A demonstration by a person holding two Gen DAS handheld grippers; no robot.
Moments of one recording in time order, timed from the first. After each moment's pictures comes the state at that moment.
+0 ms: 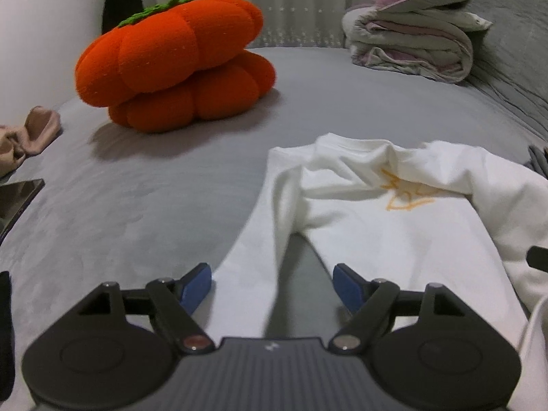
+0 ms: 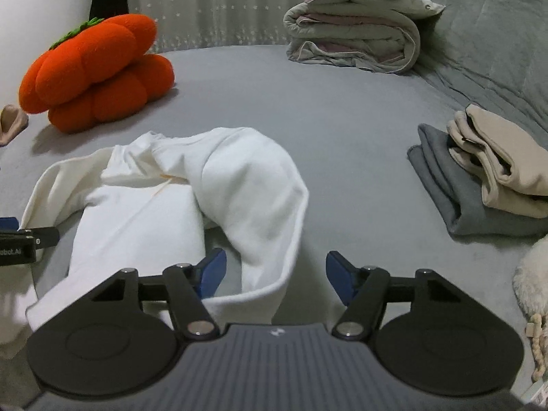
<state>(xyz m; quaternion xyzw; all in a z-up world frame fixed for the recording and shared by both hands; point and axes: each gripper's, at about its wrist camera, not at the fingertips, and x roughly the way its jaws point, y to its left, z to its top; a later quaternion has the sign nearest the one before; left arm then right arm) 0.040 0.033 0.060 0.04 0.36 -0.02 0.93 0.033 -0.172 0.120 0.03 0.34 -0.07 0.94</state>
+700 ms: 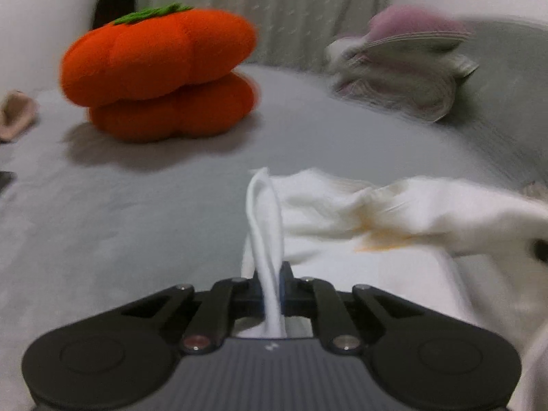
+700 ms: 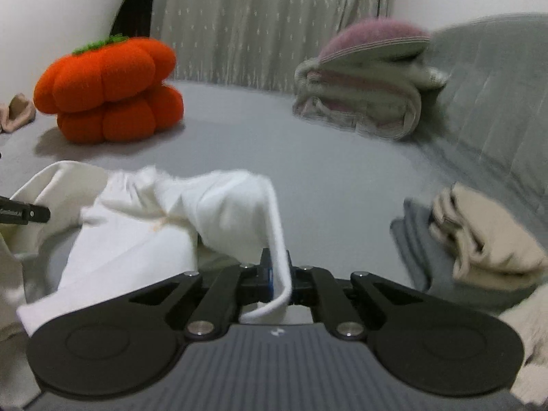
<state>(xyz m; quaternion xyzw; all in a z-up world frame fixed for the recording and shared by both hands) 0.041 0.055 0.082 -0.06 0.32 -0.11 0.94 0.014 -0.159 0.149 -0.07 0.23 -0.08 0.97</state>
